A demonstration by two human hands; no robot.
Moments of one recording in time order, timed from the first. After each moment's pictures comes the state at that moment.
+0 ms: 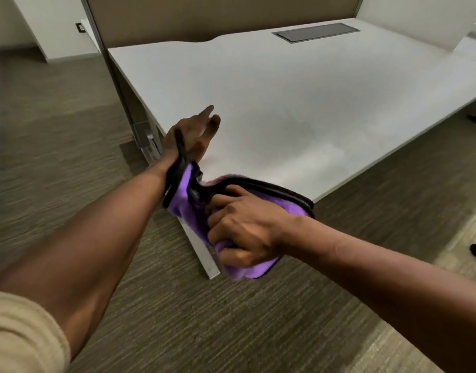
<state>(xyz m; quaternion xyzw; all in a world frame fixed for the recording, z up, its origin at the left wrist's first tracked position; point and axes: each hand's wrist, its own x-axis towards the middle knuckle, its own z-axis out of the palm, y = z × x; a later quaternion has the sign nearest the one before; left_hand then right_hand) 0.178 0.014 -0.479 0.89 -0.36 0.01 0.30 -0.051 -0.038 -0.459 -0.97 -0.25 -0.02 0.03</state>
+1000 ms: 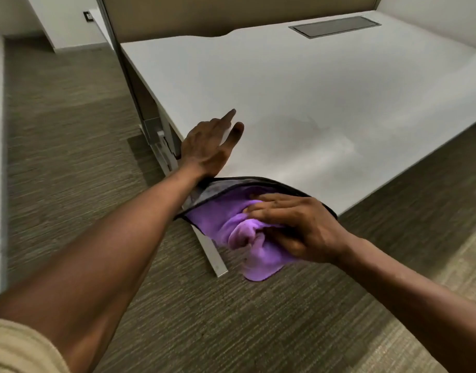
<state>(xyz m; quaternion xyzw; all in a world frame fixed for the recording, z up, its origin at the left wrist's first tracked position) 0.187 0.017 -0.487 0.87 -0.39 0.03 0.29 -0.061 -0.086 -0.476 -0.95 -0.15 -0.14 0.23</state>
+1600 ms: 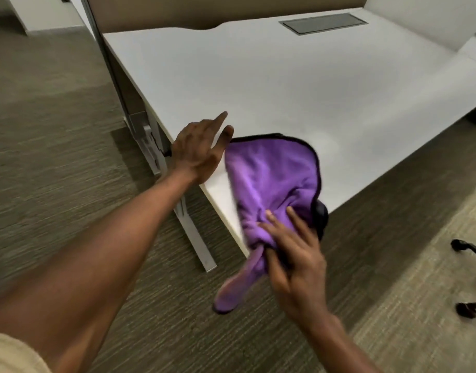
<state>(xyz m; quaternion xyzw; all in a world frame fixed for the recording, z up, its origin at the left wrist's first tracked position) 0.189 0.018 -0.493 0.86 -0.40 0.04 0.30 -0.111 -0.013 -0.513 -0.88 0.23 -0.30 0.29</state>
